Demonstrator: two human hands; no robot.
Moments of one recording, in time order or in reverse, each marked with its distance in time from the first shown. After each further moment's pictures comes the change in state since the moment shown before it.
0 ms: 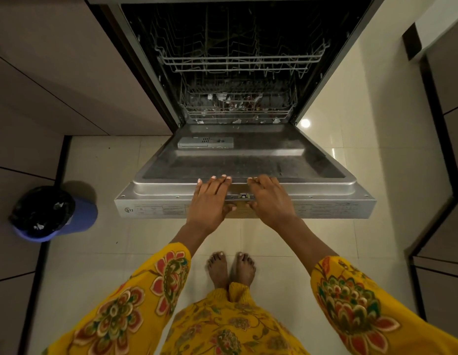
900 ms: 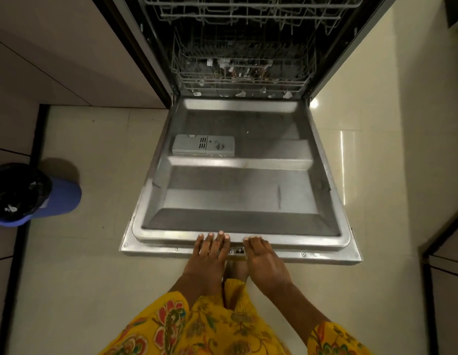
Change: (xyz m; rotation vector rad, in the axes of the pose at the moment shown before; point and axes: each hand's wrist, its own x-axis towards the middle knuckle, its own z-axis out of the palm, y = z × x) left_hand -0.046 -0.011 0.165 0.182 -0.417 0.140; right_hand -0.055 0.016 0.176 -0.039 -0.294 -0.024
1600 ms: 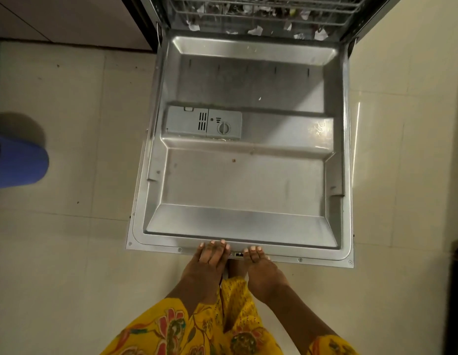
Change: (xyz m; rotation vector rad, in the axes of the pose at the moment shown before) left_hand 0.079 -0.013 0.144 -0.015 -0.302 0.062; right_hand 0.063 0.029 0.139 0.075 -0.548 0.019
